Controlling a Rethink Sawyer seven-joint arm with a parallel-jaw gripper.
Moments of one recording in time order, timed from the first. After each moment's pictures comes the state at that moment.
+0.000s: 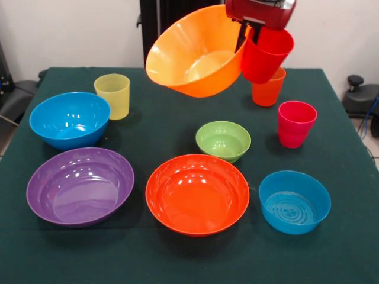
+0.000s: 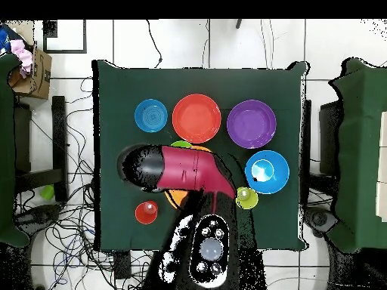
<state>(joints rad) -0.01 -0.78 -0.14 1.70 0.01 0.75 2.00</state>
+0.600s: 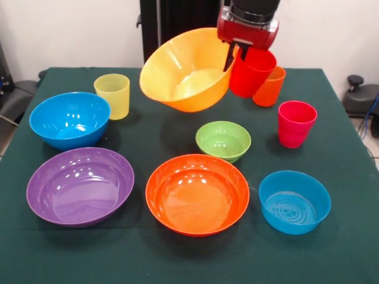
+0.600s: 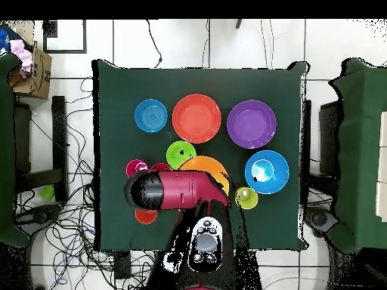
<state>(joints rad) -0.02 -0.73 -0.11 1.83 -0.13 0.50 2.00</state>
